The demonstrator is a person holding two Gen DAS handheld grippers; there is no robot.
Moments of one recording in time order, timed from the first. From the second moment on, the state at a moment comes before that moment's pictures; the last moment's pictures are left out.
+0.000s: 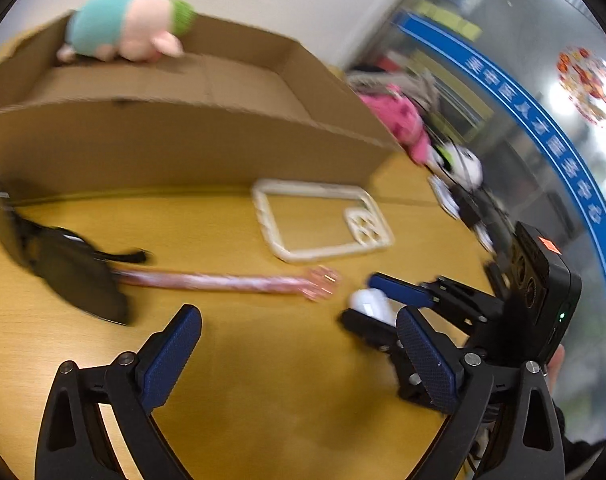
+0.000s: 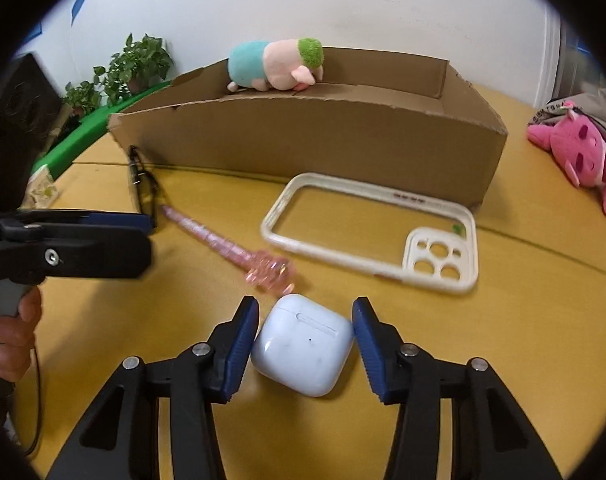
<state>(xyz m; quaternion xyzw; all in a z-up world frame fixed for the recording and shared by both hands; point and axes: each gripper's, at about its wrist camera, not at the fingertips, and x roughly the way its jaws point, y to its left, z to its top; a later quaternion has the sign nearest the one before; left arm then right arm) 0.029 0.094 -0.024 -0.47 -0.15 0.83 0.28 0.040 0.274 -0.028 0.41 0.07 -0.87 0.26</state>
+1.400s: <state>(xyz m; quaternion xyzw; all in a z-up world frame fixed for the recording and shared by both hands) 0.046 0.120 -0.035 -0.58 -0.17 0.65 0.46 0.113 0.274 -0.012 0.38 0.08 -0.86 0.32</state>
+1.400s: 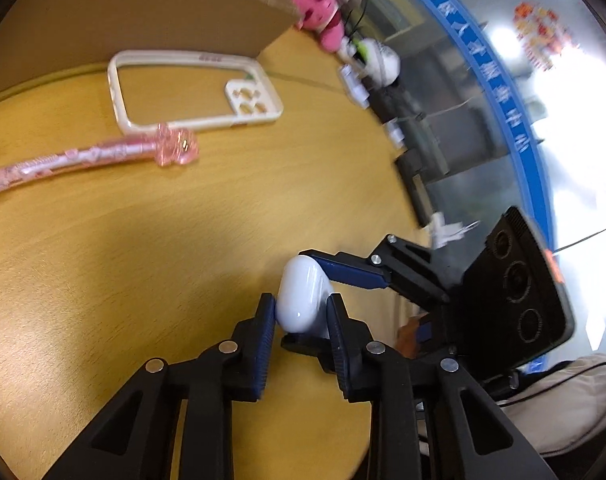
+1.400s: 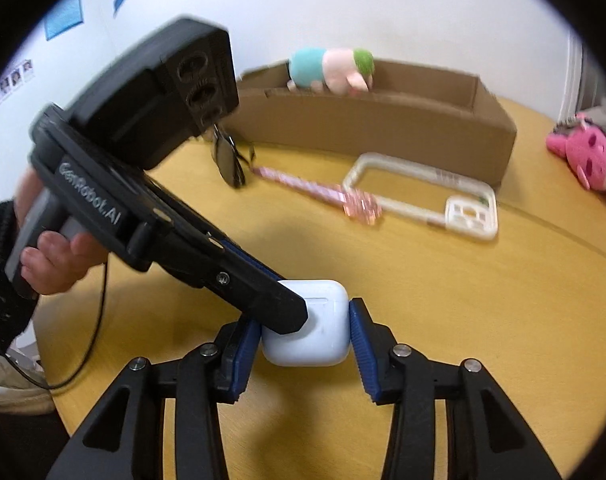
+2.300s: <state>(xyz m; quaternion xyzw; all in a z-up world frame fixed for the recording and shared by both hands) -0.187 0.051 0.177 -0.47 -0.09 0.79 0.39 -0.119 0.171 0.185 0.27 0.21 -0.85 0.41</state>
